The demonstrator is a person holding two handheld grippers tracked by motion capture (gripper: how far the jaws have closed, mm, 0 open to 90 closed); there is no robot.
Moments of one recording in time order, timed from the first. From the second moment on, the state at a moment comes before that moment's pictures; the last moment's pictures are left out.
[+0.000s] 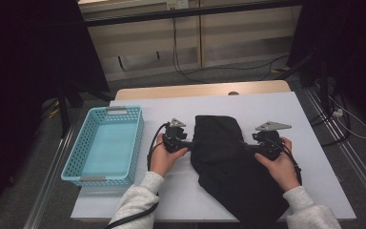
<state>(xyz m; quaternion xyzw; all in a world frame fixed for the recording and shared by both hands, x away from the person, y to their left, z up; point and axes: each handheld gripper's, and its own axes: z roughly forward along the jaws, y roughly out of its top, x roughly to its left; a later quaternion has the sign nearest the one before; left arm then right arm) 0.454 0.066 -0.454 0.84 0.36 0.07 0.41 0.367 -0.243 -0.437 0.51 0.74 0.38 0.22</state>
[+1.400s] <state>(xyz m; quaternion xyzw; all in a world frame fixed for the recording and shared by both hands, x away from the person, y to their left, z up) 0.478 0.091 -0.457 0.81 0.43 0.10 0.40 0.332 -0.261 -0.443 0.50 0.76 0.37 0.20</state>
